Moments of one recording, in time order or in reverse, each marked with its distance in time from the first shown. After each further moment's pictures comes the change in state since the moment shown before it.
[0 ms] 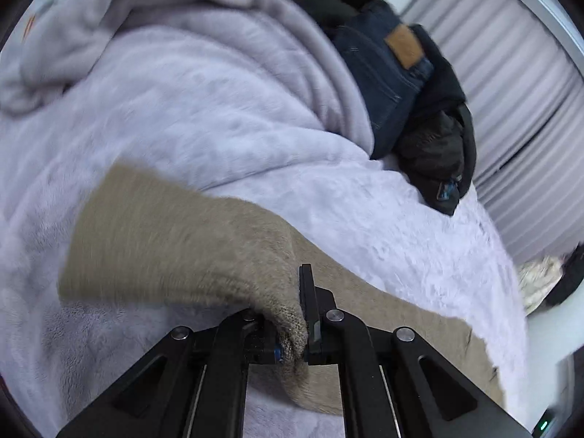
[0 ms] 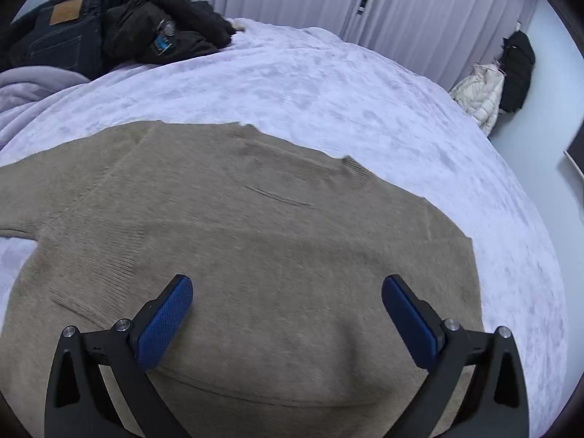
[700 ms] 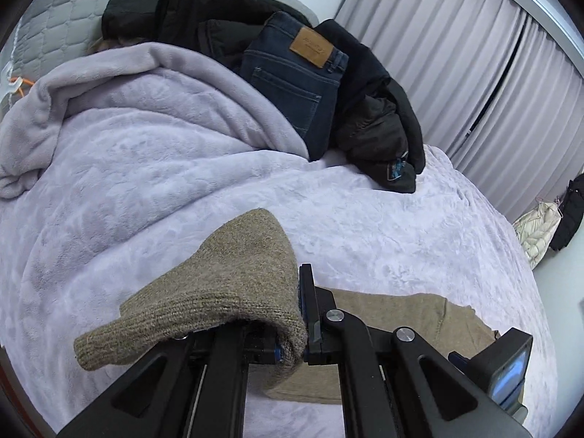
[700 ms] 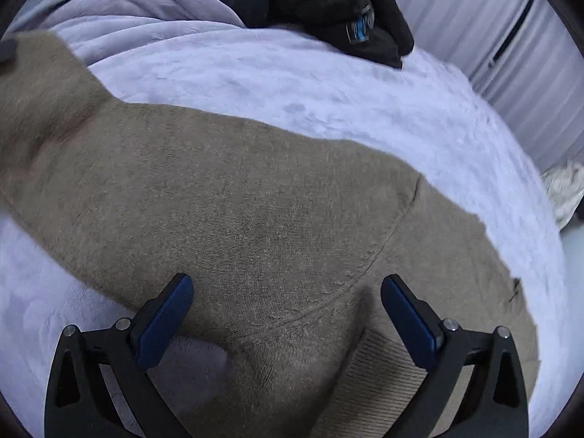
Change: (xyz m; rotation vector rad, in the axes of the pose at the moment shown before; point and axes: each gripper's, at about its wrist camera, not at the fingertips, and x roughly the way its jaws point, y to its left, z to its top) left arm -0.038 -0.081 -0.004 0.211 -0.035 -0.037; right arm 0.019 0.205 0.040 -0.380 -0.012 0.162
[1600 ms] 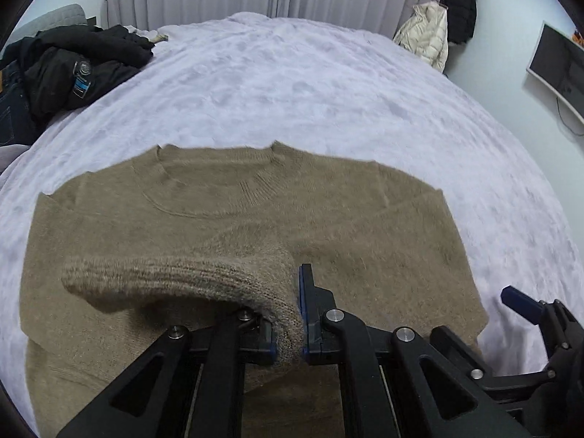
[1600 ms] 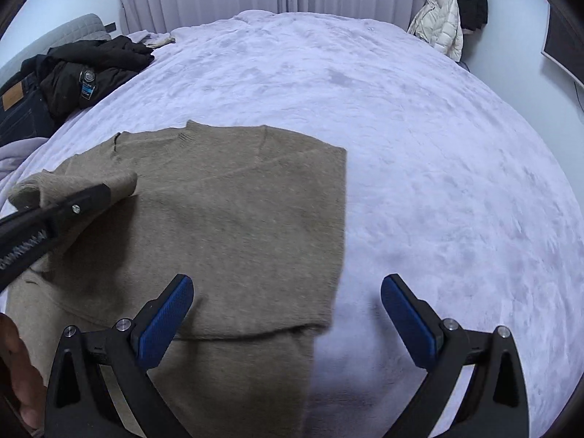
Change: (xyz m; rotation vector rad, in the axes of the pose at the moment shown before) left arm 0.061 -0.417 -0.253 0.635 0.373 -0.202; right arm -0.078 -0.330 -0.262 0.680 0.028 -0.063
